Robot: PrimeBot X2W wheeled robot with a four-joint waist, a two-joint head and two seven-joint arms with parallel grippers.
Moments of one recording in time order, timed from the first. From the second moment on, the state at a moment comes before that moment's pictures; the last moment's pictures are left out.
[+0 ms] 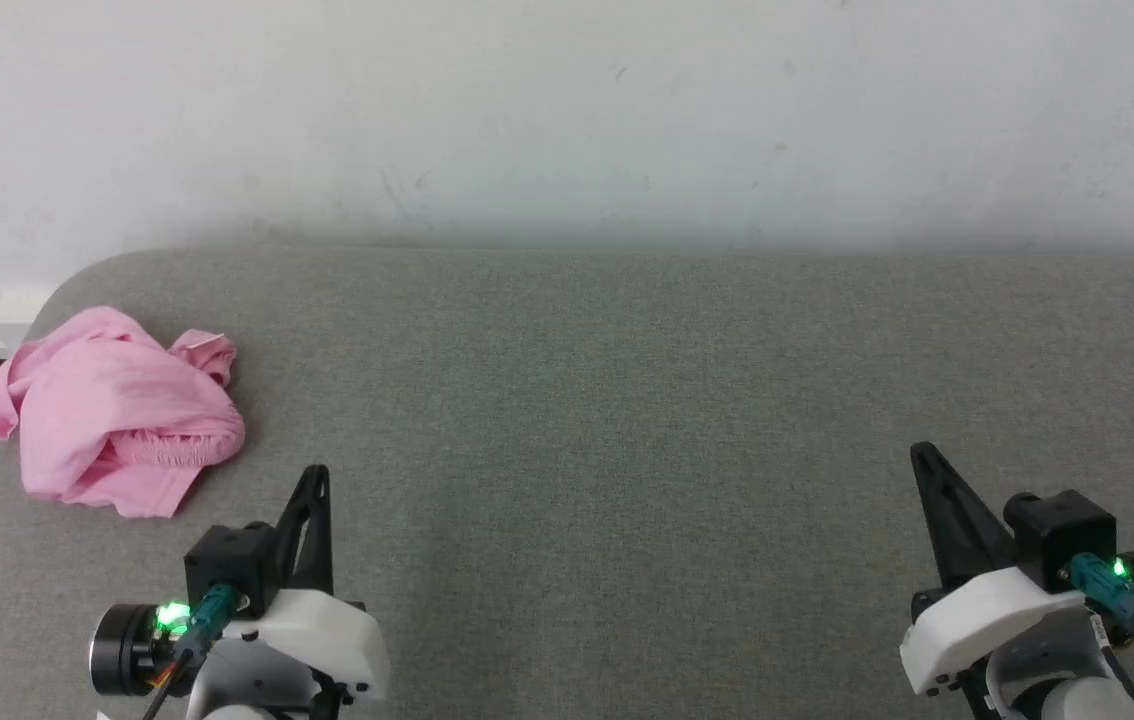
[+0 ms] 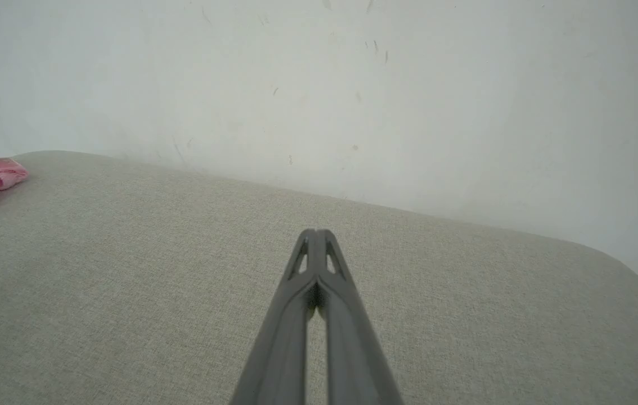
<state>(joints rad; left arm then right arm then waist) 0.01 0.05 0.00 0.01 -0.01 0.00 0.00 0.01 -0.05 0.00 0.01 0.01 0.13 0.00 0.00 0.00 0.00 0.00</state>
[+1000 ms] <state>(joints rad) 0.02 0.05 -0.02 0.01 -0.01 0.02 -0.05 0.02 -0.06 -0.01 0.01 0.02 0.13 -0.05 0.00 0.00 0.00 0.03</state>
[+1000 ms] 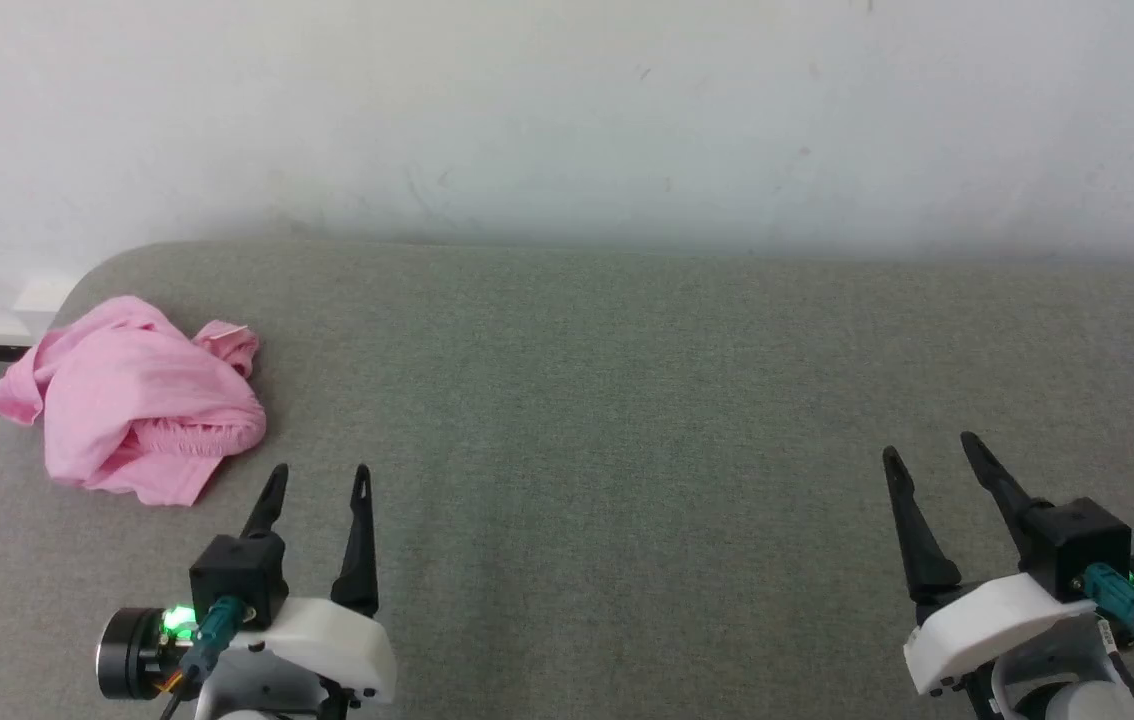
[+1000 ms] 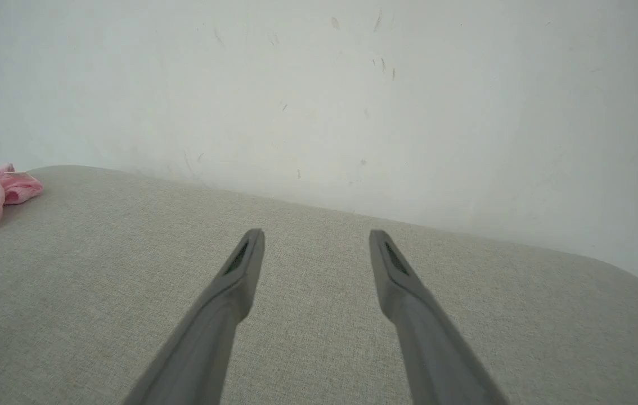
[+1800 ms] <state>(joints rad) 0.05 0.05 -0.03 0.01 -0.01 0.02 -0.09 0.03 -0.05 0.00 0.01 0.04 0.13 -0.09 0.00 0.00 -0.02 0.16</state>
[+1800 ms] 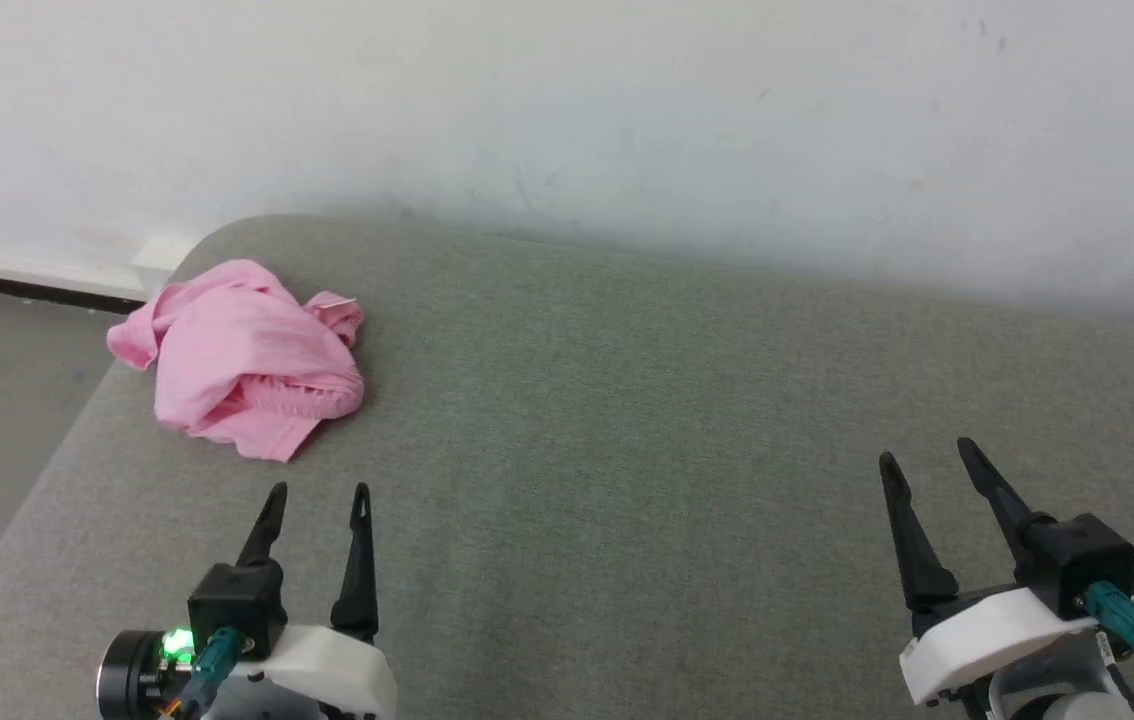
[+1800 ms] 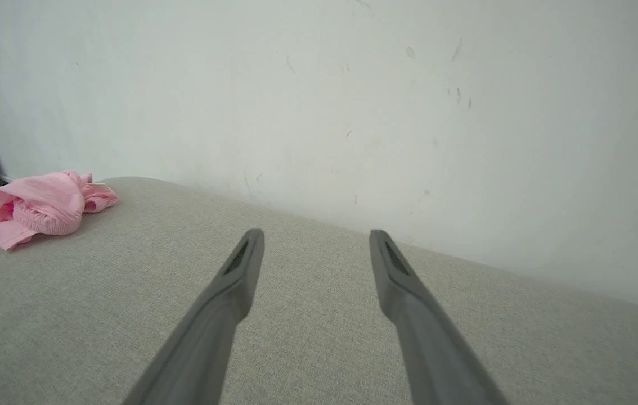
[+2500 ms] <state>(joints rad) 0.08 0.06 -0.04 0.00 -0.01 0.02 -0.14 0.05 -0.05 0.01 0.02 0.06 0.13 -0.14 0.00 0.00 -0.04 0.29</state>
